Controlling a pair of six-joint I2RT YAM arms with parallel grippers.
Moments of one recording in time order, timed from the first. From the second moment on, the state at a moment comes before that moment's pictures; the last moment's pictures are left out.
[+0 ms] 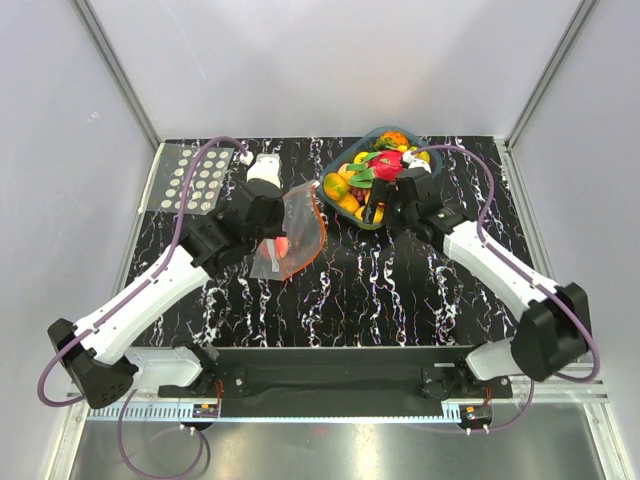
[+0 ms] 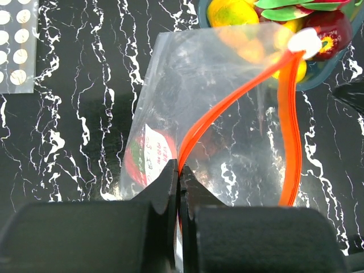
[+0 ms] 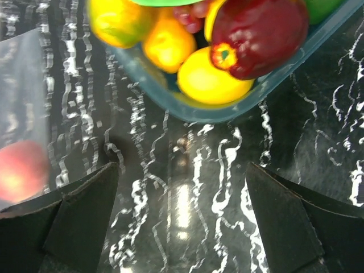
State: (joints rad) left arm -0.77 1.21 1.30 -0.72 -0.46 -0.41; right arm 0.49 1.39 1.14 -0.41 0.11 0.56
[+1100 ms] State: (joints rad) left arm -0.77 1.20 1.20 -0.58 -0.43 -0.41; right arm 0.42 1.88 1.40 -0.32 0.45 0.53
